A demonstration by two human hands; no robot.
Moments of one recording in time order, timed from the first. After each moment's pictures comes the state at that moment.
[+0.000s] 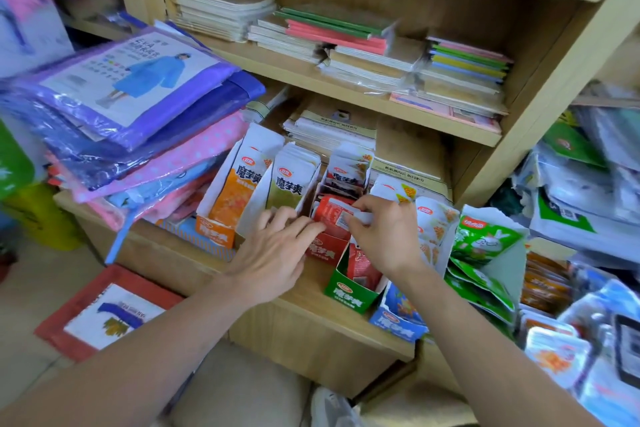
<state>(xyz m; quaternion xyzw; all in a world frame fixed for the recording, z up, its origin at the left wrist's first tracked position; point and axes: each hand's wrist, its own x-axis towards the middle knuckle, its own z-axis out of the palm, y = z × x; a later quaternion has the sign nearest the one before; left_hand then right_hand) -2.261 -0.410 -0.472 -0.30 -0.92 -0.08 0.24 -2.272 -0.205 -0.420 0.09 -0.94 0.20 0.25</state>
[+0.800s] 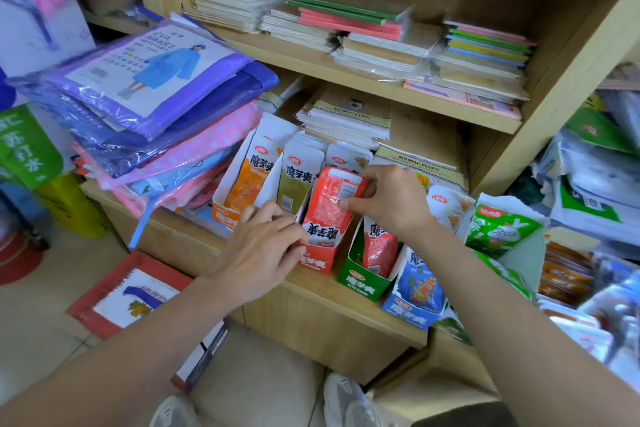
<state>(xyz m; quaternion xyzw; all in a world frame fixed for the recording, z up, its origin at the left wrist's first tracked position) -2.238 -0.443 -0.465 -0.30 -0.91 -0.15 0.25 -2.293 -0.210 -0.387 0.10 -0.96 0.23 0.12</state>
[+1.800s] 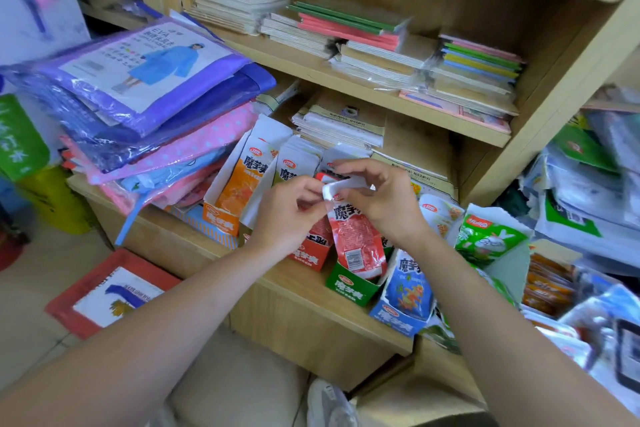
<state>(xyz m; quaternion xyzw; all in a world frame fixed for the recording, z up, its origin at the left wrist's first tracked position) -2.270 -0.386 -0.428 -0.09 -0.81 -0.56 0.14 -2.285 -0.211 -0.384 0.20 -0.81 0.54 0.10</state>
